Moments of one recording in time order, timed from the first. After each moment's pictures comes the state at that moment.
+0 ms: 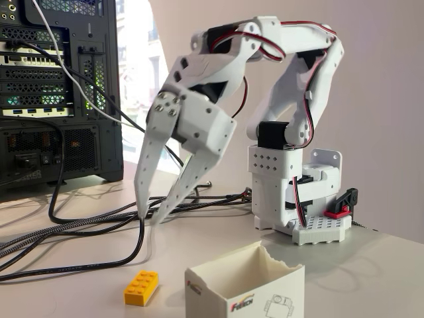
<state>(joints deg) -0.4 131.5 140.7 52.6 38.9</state>
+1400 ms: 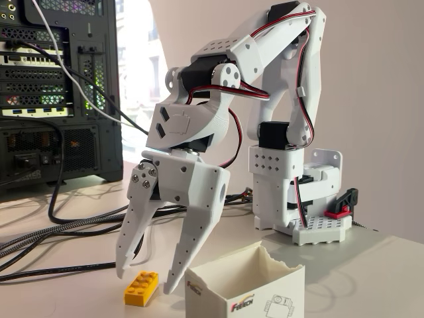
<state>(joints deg) -2.2 109.4 138.9 47.0 62.7</state>
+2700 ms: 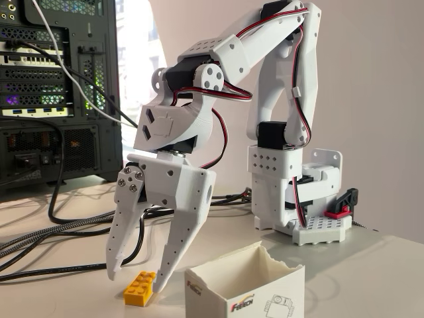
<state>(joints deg) 0.3 105.2 134.1 49.7 56.2</state>
